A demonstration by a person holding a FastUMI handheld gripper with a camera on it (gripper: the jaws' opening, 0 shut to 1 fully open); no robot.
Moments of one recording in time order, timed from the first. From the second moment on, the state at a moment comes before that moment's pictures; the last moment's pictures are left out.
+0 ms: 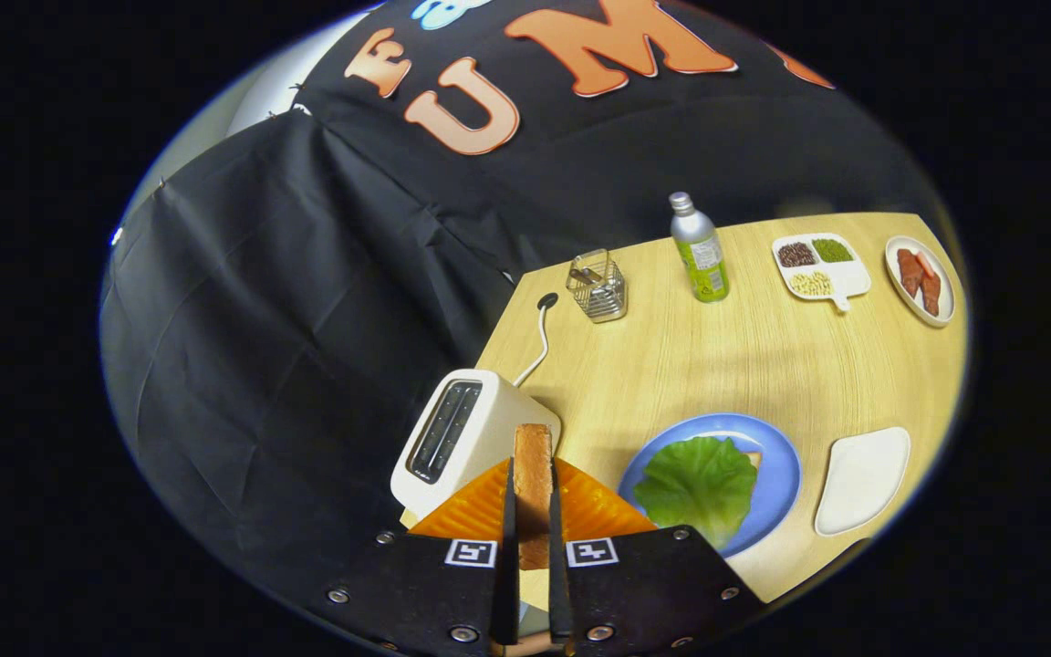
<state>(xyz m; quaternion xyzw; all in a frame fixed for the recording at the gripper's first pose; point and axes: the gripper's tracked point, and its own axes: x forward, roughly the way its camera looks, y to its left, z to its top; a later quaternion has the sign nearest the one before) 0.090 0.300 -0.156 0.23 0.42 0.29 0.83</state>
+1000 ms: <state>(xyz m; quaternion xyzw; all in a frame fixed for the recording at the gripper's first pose) 0.119 0.229 -0.297 0.30 0.44 0.22 0.81</state>
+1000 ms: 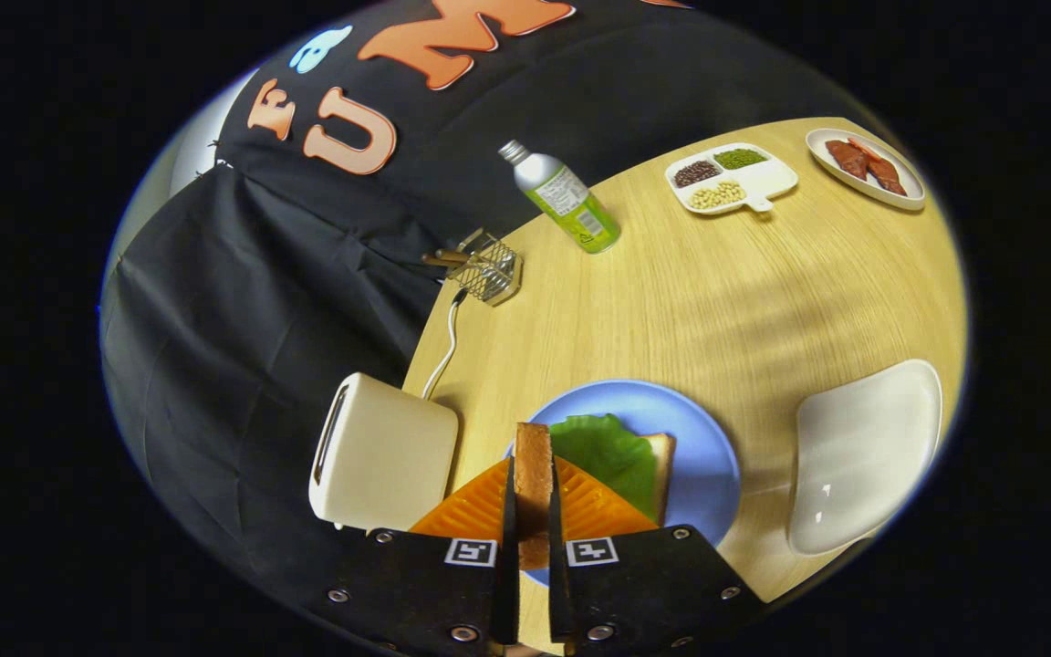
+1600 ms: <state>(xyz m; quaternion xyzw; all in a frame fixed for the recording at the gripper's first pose) 0.116 0.212 -0.323 0.15 0.41 0.22 0.87</state>
